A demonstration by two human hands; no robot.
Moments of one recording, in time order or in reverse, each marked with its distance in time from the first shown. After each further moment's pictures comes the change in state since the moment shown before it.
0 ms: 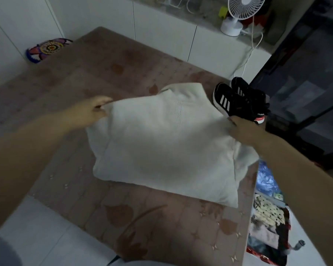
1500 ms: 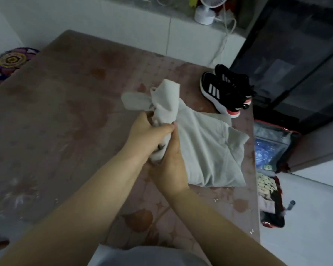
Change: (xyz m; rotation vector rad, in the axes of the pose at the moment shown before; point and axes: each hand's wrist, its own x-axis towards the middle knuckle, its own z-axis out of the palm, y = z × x) left_hand -0.068 0.139 0.063 -0.751 0.113 -0.092; right_hand -0.109 -0.207 0.134 0.772 0.483 -0.097
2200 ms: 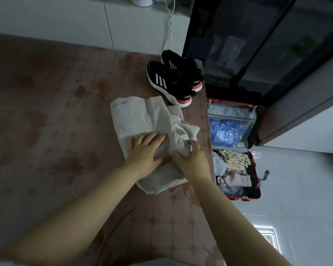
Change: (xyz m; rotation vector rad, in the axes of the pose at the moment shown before) left_hand 0.022 -0.081 0.146 1.106 -0.572 0.482; right_hand 0.025 0.138 -0.152 -0.113 0.108 0.463
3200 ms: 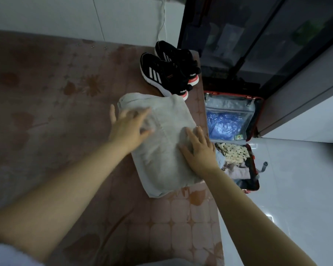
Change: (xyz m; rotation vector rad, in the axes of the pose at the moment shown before) left_hand 0.048 -0.020 -0.037 0.221 0.193 -0.076; right_hand 0.037 0.034 -0.016 -0.464 -0.045 -0.146
